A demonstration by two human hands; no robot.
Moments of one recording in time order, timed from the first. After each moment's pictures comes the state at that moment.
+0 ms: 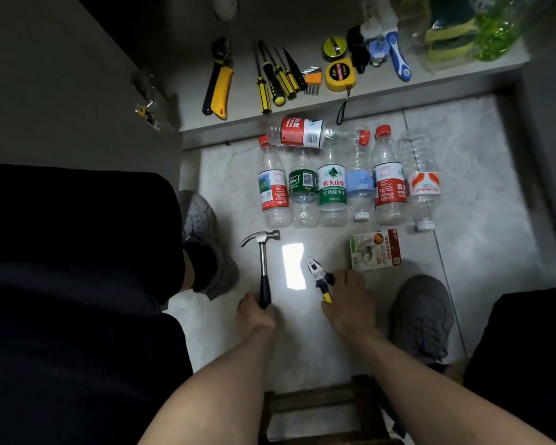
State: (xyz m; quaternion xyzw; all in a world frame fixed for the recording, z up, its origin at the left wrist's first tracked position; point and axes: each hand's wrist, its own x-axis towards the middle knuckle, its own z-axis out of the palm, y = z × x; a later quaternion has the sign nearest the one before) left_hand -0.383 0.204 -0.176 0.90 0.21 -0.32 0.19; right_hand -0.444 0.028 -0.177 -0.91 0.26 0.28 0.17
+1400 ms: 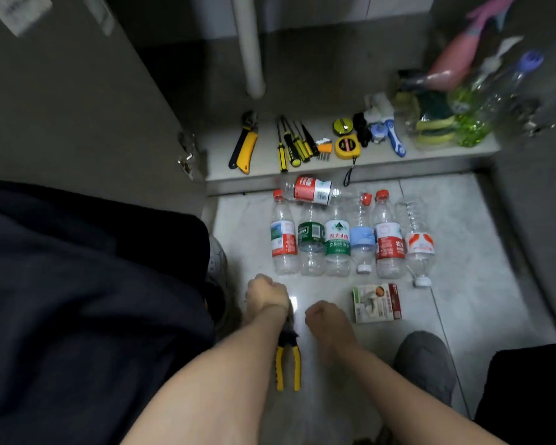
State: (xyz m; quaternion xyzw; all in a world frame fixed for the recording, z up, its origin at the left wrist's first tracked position) left_hand -0.281 0.140 -0.112 0.90 0.23 -0.25 0.28; right_hand -0.376 0.039 -0.154 -0.80 0.34 0.24 0.43
